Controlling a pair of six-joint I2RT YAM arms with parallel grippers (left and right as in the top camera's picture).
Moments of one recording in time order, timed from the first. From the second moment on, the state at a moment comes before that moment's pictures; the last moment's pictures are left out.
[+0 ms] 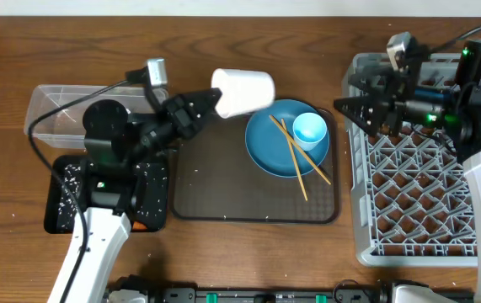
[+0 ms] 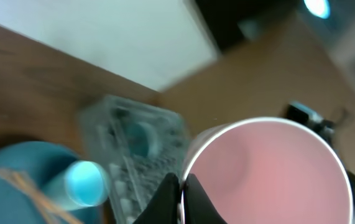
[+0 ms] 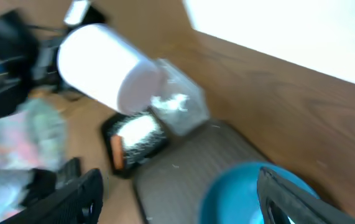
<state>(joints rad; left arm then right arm) -0.13 1.14 0.82 0.30 0.85 -1.02 -0.07 1.39 1.40 -0.79 -1.22 -0.31</state>
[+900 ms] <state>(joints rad) -0.26 1.23 0.82 0.59 1.02 -1.22 0.13 1.39 1.40 -0.72 -1.37 -0.41</state>
